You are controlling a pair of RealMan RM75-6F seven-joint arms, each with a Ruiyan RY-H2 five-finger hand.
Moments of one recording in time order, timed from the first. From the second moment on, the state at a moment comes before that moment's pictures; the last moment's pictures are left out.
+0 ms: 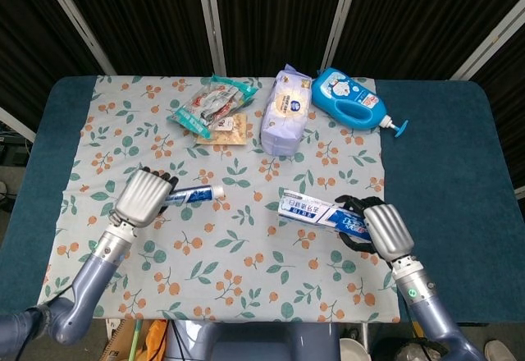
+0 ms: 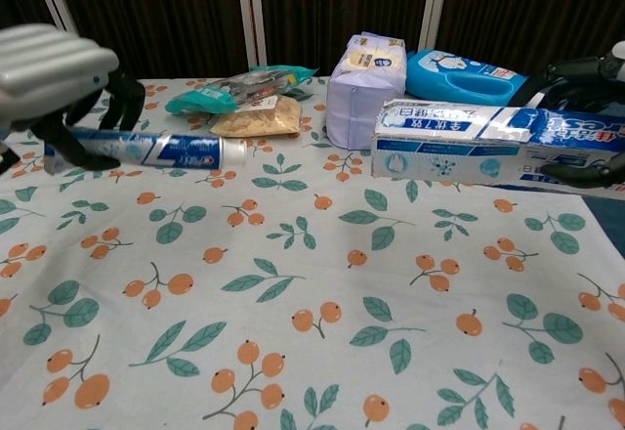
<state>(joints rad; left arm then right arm) -0.63 -1.37 -0.16 -1.70 1.32 1.18 0.75 0.40 -1.27 0.11 -1.81 -1.44 1.22 -0.02</state>
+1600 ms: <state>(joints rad) -0.77 -1.16 -0.26 -1.72 1.61 1.19 0.38 0.36 -1.15 0.20 -2.10 -1.30 1.15 0.46</state>
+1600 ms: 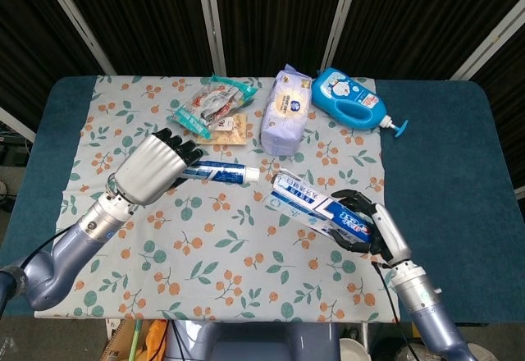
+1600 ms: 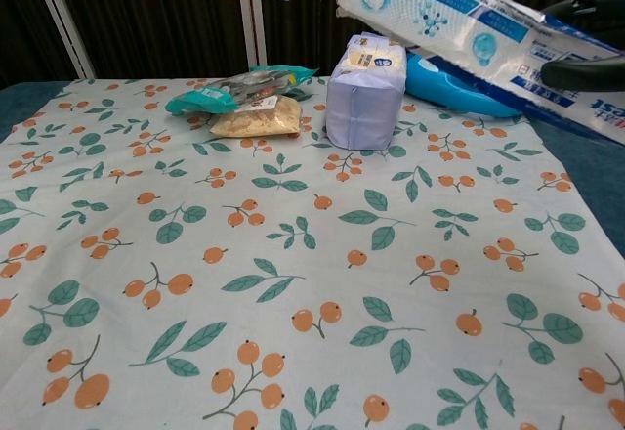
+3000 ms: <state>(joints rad) -1.01 -1.26 -0.33 -1.67 1.69 1.06 0.43 0.36 -1.10 0.20 -2.13 -1.37 1.12 0.63</state>
